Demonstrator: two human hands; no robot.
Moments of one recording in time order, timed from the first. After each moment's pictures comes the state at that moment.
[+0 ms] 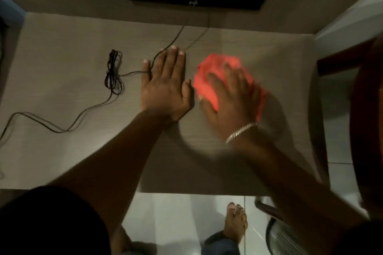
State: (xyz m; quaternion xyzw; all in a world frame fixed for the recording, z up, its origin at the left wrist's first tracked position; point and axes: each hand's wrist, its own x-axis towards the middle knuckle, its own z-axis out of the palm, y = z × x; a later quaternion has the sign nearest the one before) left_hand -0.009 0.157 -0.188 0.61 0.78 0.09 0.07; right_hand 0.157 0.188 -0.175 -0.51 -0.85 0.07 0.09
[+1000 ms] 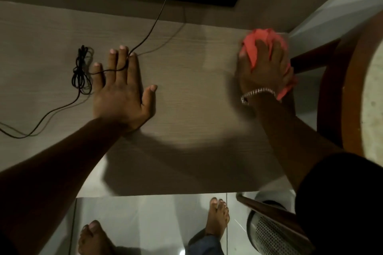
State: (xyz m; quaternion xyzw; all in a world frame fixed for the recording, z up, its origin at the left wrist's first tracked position) left_hand -0.034 0.131 -0.183 0.59 0.81 0.02 0.06; right_hand 0.215 0.290 -0.185 -0.70 -0.70 0.05 0.10
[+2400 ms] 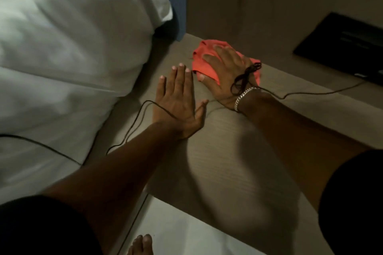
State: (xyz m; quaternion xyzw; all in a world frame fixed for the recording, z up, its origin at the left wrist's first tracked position) left_hand -0.227 0.047 -0.190 0.46 0.88 0.08 0.05; right_hand -0.161 0.208 -0.185 -0.25 -0.96 0.09 0.06
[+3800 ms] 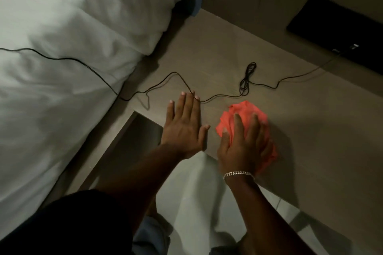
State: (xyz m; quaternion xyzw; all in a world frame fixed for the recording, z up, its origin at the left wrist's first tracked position) left_hand -0.104 -0.069 -0.163 0.45 0.87 0.03 0.17; right_hand 0.031 0.006 -0.175 -0.50 -0.85 0.12 0.07
